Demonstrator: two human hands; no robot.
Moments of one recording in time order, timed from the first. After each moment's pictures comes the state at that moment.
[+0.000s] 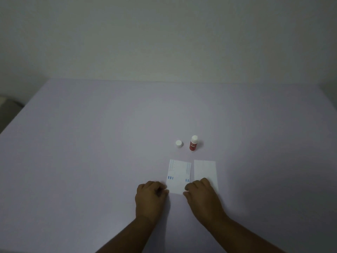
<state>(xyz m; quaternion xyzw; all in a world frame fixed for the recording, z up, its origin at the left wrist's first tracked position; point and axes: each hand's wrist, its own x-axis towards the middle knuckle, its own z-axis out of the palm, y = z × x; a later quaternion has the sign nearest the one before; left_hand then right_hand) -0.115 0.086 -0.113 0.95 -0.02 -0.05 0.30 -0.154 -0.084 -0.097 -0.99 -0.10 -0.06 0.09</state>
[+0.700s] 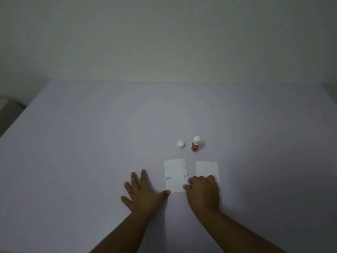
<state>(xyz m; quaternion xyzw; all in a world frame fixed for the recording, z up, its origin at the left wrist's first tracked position) -0.098 0.095 -0.121 0.95 0.14 -0.20 0.21 -0.135 -0.066 -0.103 -0.96 0.21 0.02 0.20</state>
